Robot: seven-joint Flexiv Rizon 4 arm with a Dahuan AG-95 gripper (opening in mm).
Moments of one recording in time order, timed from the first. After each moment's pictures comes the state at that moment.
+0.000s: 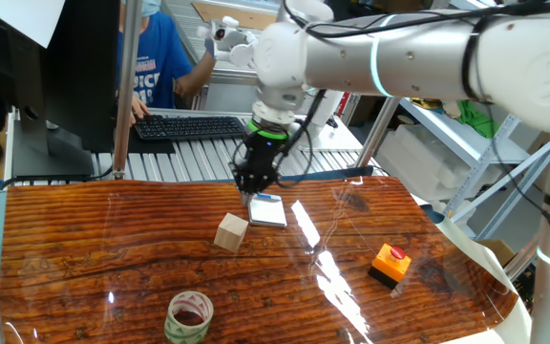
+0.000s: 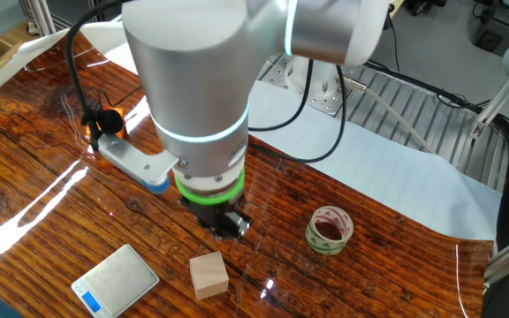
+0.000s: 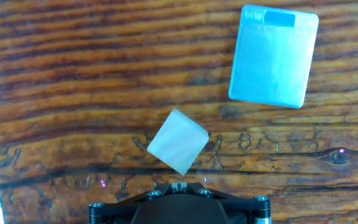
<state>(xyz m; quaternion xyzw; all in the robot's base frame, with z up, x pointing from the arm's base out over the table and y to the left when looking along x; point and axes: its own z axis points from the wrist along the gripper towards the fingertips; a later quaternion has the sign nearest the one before) 0.666 0.085 0.146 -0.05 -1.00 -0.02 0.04</state>
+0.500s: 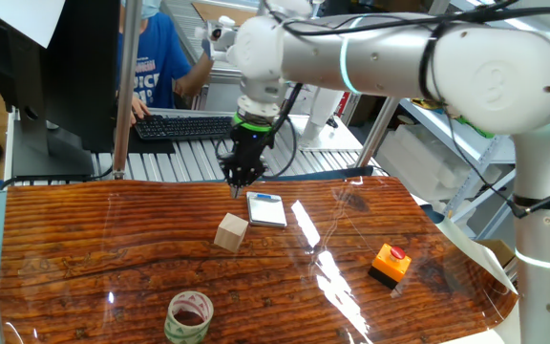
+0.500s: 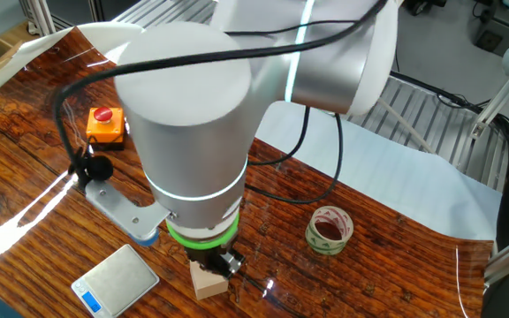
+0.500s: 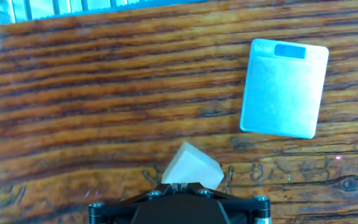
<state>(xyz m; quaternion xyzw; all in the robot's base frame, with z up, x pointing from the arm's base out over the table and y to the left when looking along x) 0.693 0.086 0.131 -0.07 -1.00 0.00 0.03</state>
